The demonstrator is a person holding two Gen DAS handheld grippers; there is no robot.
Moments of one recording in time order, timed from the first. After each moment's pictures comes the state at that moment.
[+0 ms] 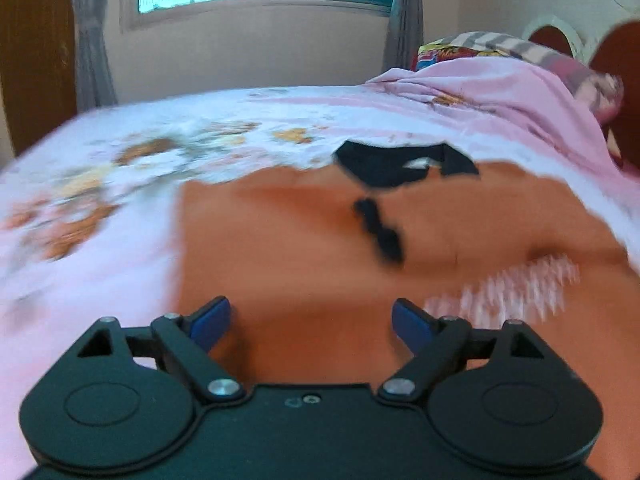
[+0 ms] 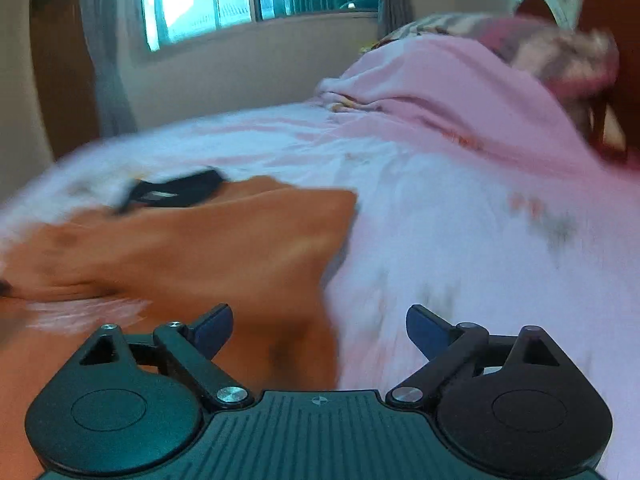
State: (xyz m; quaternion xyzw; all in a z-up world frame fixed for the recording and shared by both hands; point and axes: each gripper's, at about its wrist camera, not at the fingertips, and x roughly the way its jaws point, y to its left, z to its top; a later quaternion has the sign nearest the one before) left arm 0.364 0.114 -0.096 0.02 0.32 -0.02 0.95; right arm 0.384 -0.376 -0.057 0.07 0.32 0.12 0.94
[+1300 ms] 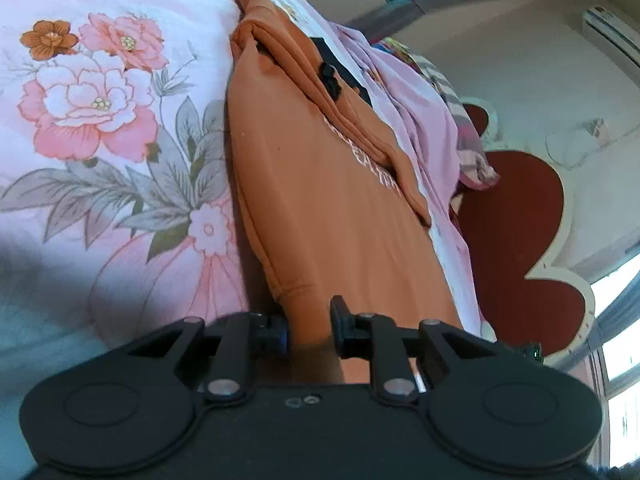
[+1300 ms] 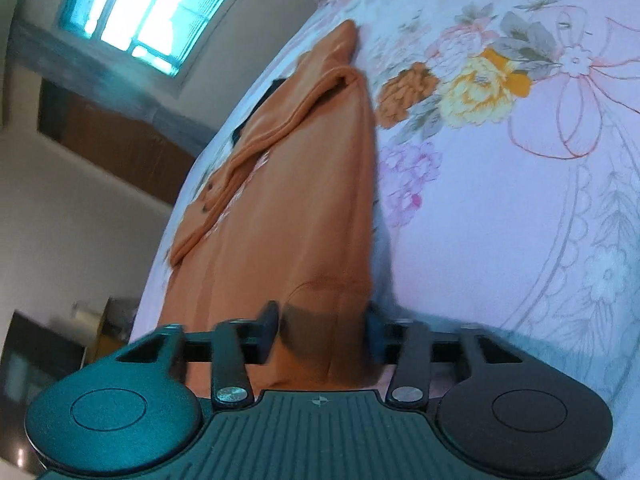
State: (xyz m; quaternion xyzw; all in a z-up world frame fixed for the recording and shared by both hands) left arm 0.221 0.216 -0.169 -0.36 0.40 -0.24 0.81; right arm 0.252 -0.444 -0.104 0.37 0.43 0.23 0.79
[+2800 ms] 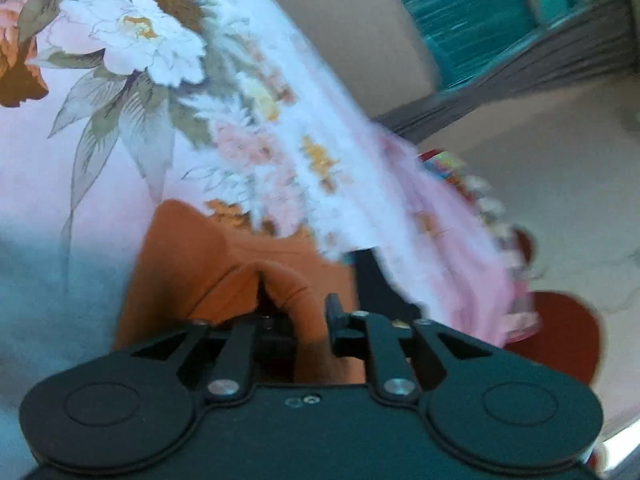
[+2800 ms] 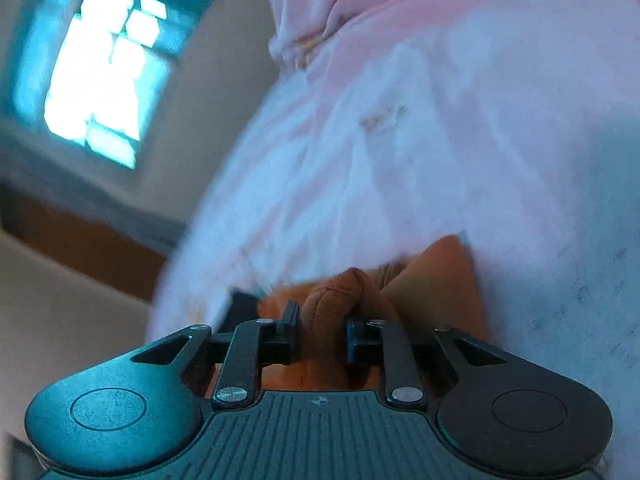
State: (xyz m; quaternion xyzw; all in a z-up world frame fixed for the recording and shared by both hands) left arm 0.574 0.258 -0.151 -0.43 0.33 -0.17 0.82; right arm 0.623 -0.403 -0.103 0.46 0.38 0.17 0.78
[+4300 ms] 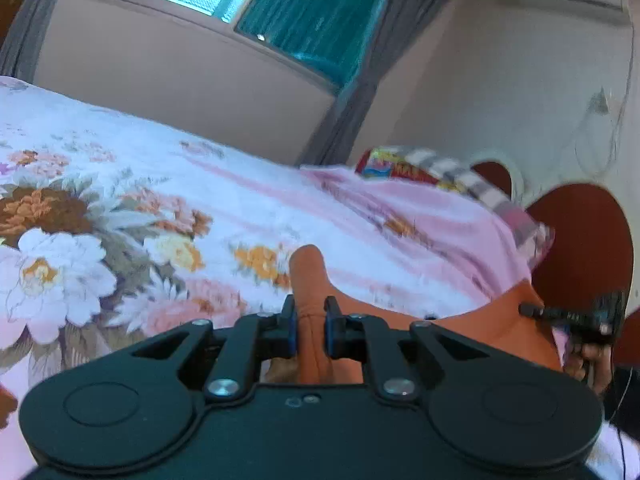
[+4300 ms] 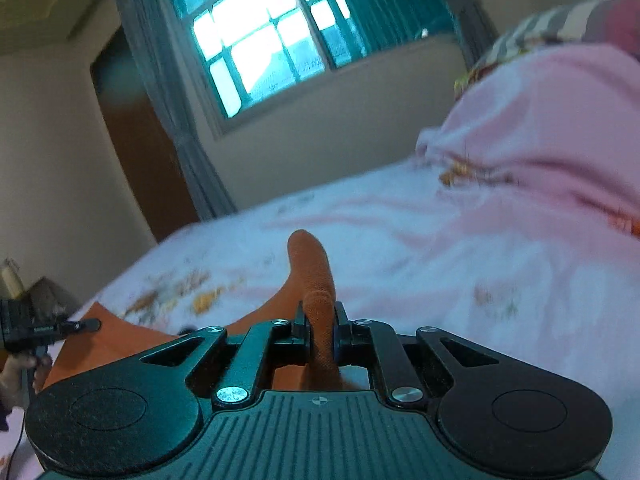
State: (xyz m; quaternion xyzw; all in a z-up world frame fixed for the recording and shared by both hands) left arm 0.599 0.243 -0.085 -0.17 0.22 -0.22 0.93; right arm 0.609 -0.358 -0.048 0.16 0.23 0.27 0.92
